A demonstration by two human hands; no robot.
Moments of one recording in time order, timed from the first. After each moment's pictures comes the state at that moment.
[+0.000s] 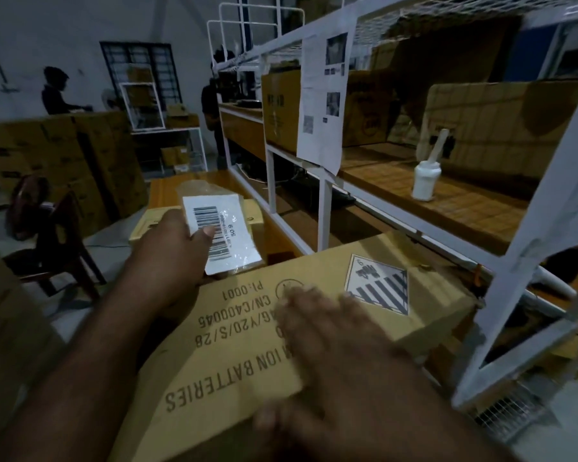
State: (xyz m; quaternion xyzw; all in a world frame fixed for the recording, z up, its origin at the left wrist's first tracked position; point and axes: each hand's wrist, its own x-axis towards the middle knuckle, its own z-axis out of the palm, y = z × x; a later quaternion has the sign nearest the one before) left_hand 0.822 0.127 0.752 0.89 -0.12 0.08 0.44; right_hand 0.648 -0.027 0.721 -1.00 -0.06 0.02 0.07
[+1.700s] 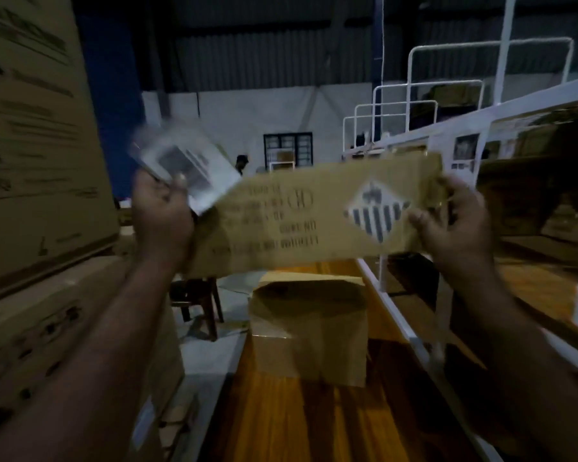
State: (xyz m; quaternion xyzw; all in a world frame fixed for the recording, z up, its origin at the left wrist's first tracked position) left_hand 0.885 0.233 0.851 0.65 -0.05 0.52 0.55; right_hand 0.848 -0.118 0.823 -0.73 -0.07 -0.48 0.48
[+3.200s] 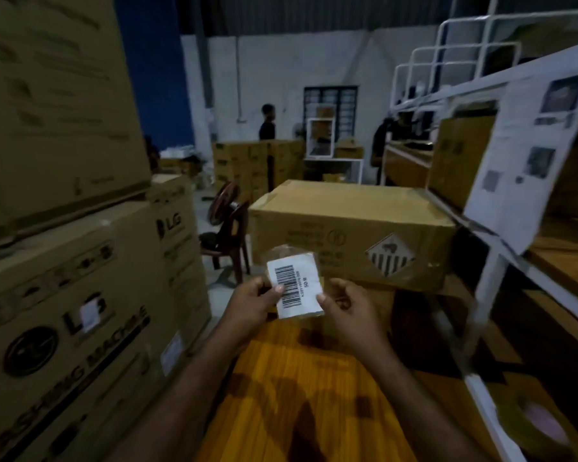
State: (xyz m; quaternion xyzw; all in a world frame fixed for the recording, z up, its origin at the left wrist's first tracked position) left_hand 0.894 0.178 0.665 0.72 0.01 0.08 0.69; right_hand 0.904 -0.008 0.649 -0.81 -0.11 -0.15 0.56
